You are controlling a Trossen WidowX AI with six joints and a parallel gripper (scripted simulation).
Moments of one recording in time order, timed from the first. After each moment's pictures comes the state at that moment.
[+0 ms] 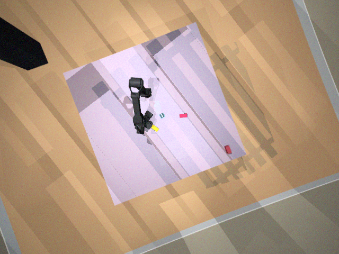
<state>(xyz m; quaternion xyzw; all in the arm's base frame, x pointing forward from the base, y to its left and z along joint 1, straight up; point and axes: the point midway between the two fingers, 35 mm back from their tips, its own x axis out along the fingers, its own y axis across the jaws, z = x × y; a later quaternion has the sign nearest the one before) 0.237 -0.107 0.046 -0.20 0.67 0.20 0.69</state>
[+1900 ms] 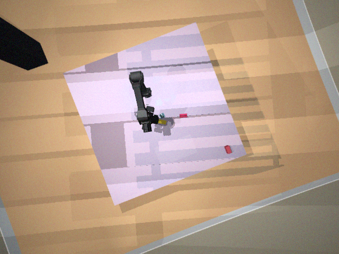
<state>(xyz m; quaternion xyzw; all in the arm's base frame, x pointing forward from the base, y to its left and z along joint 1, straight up) 0.240 -0.050 0.142 -0.34 0.61 0.33 0.63</state>
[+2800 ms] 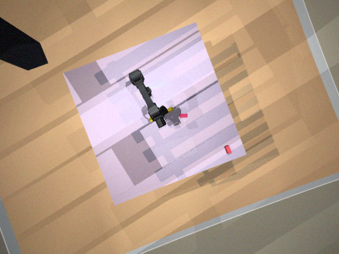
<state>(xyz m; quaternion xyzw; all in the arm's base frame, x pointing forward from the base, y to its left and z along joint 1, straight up) 0.239 0.026 0.139 -0.53 0.46 0.52 0.48</state>
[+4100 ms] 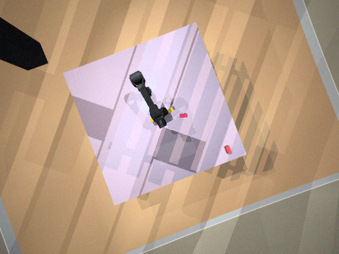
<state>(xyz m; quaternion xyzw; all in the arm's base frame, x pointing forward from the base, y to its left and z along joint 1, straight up) 0.243 0.027 0.100 -0.54 0.46 0.53 0.47</state>
